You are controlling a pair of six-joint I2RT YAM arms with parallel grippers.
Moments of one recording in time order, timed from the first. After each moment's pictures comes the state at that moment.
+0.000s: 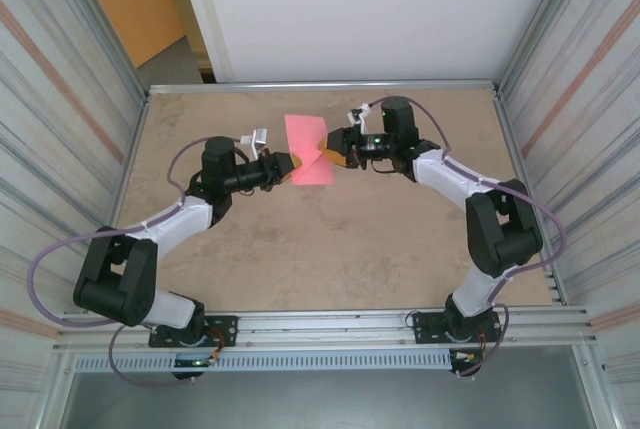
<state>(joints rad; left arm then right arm) -0.35 1.41 0.73 0.40 0.78 -1.05 0.39 1.70 1.16 0.07 -0.95 1.00</state>
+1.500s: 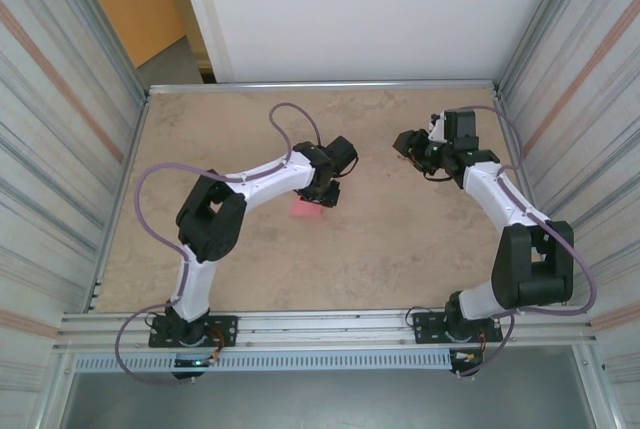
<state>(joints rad) -0.79 2.05 1.62 -0.91 -0.14 -0.51 0.10 1.45 1.02 -0.30 -0.49 0.75</state>
